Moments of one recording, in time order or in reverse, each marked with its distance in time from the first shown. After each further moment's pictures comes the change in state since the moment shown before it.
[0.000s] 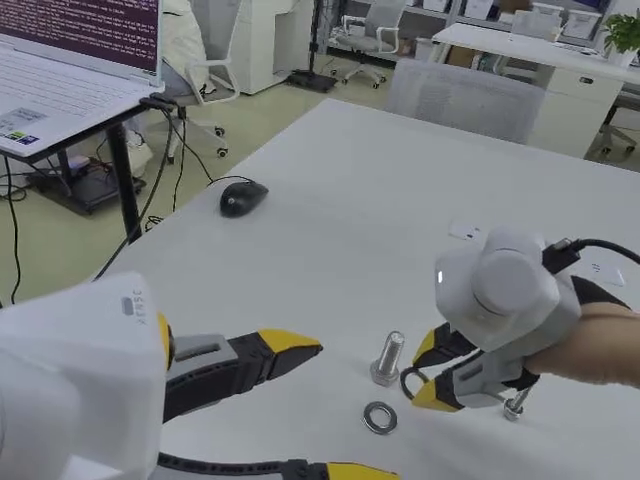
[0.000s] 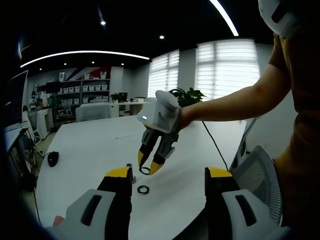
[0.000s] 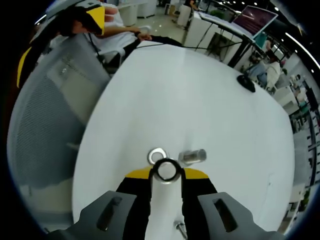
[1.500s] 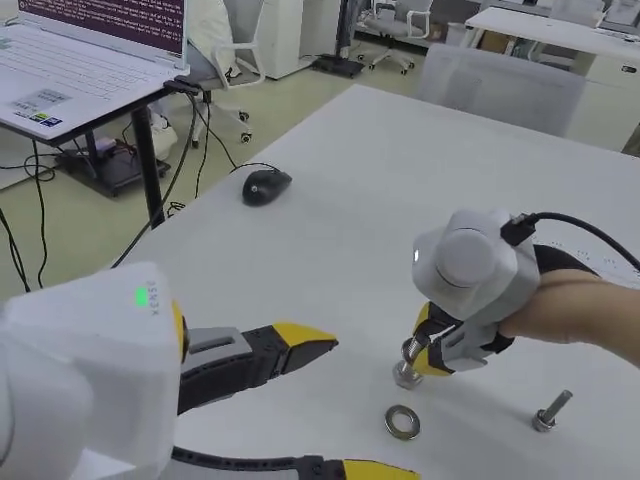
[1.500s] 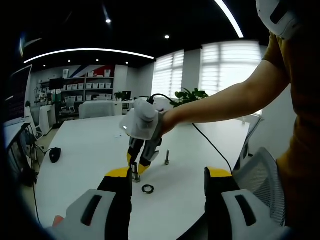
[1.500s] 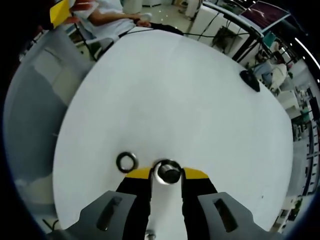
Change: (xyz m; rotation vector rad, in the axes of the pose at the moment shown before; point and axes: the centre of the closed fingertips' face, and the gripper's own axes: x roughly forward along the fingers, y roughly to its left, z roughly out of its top) left arm 0.000 0.016 -0.005 -0.032 -0.001 0.027; right arm 0.044 -0.042 0.001 -0.066 0.108 0.009
